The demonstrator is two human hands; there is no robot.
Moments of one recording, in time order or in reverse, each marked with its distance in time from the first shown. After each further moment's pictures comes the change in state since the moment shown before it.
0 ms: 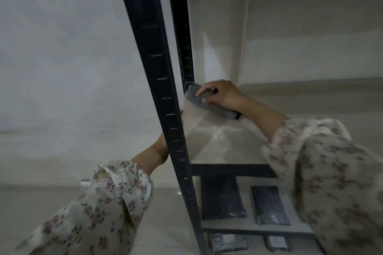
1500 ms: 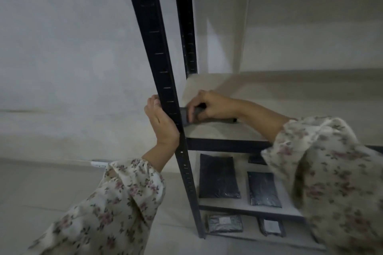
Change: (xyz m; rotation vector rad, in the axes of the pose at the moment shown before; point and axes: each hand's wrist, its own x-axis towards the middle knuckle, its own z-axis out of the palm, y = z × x) left_hand -0.070 0.027 0.047 -0.047 0.775 0.516; right_hand -0.066 -0.035 0.025 -0.026 -0.432 -0.308
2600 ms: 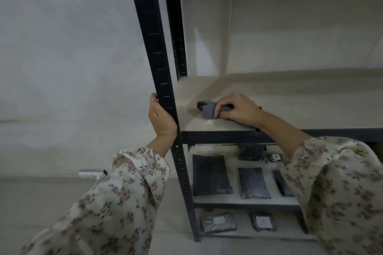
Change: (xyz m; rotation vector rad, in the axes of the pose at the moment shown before) left_hand -0.011 0.016 0.001 -0.135 -0.036 -0.078; right_hand -0.083 0.015 0.010 -0.126 0.424 0.272
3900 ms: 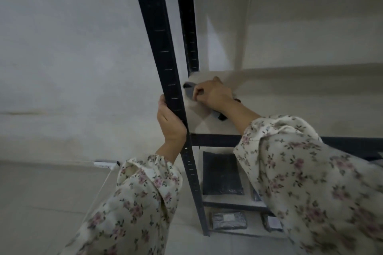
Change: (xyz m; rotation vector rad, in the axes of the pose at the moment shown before) left_hand 0.008 -0.014 0.003 -0.017 0.041 -0.043; right_hand 0.105 -0.038 0.044 -0.261 -0.020 0.169
